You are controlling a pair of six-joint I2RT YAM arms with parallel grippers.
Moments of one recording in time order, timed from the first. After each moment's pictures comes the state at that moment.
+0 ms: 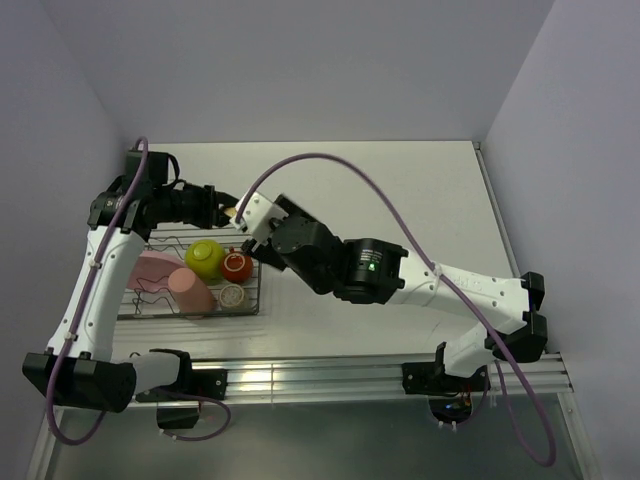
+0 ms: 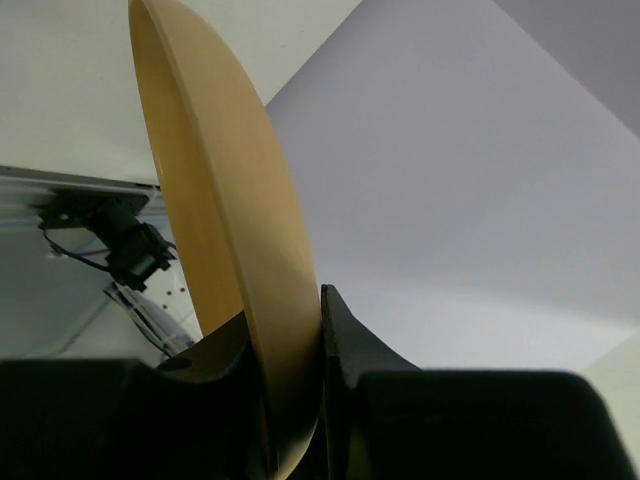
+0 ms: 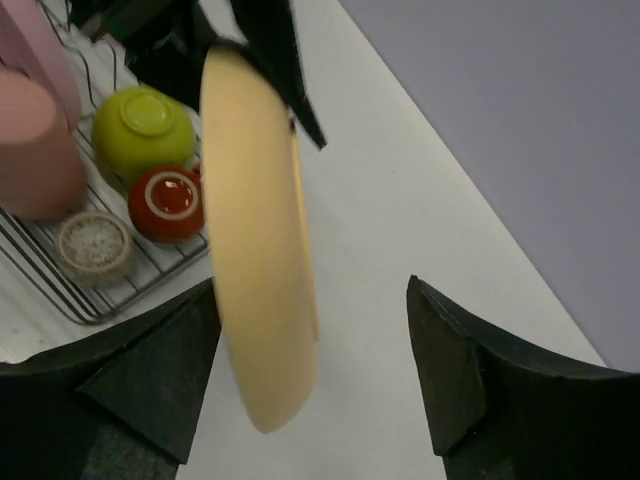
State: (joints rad) left arm -0.14 1.23 1.40 -0.98 0.68 -1.58; right arm 1.31 1.48 1.62 -0.57 0.66 -0.24
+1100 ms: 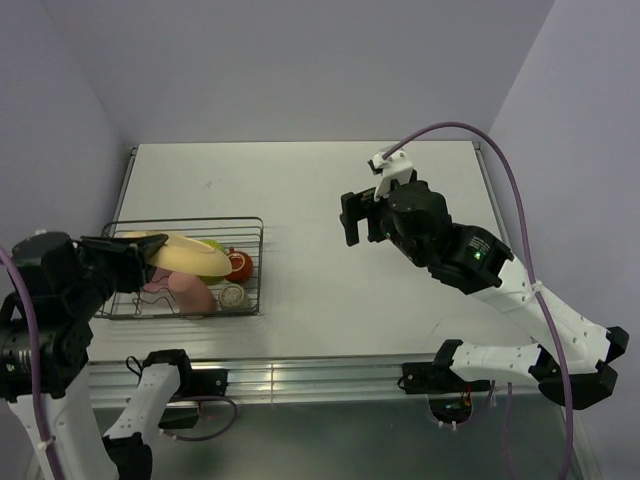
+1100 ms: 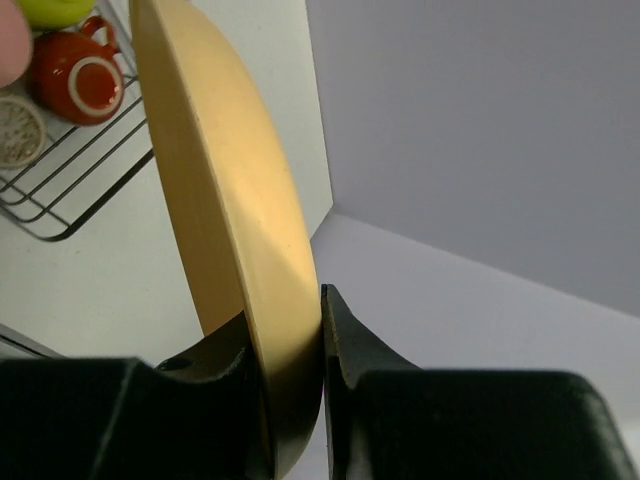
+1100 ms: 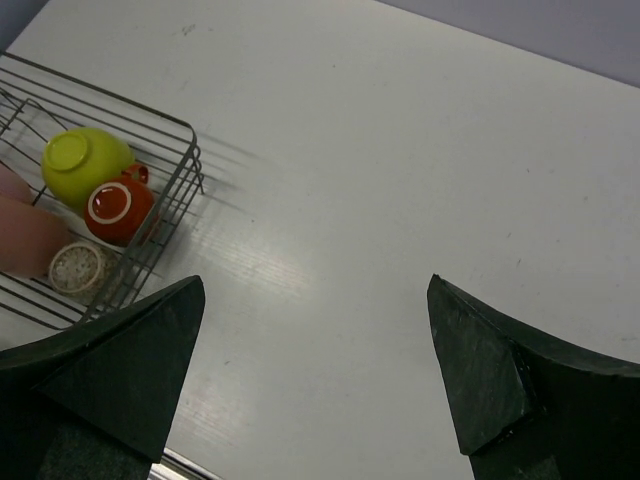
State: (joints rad) left arm 0.06 0.78 1.64 -1.36 0.17 -1.39; right arm 0.92 1.08 1.40 -0.72 0.47 0.21
